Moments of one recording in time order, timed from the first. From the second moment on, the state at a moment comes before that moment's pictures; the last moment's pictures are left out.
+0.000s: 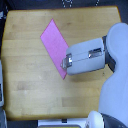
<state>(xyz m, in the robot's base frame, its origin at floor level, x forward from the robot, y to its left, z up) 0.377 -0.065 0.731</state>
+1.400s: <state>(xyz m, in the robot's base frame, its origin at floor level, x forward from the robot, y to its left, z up) 0.397 -0.056 0.761</state>
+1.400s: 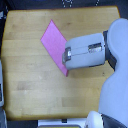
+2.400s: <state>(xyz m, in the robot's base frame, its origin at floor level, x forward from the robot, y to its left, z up) 0.468 0.039 0.816</state>
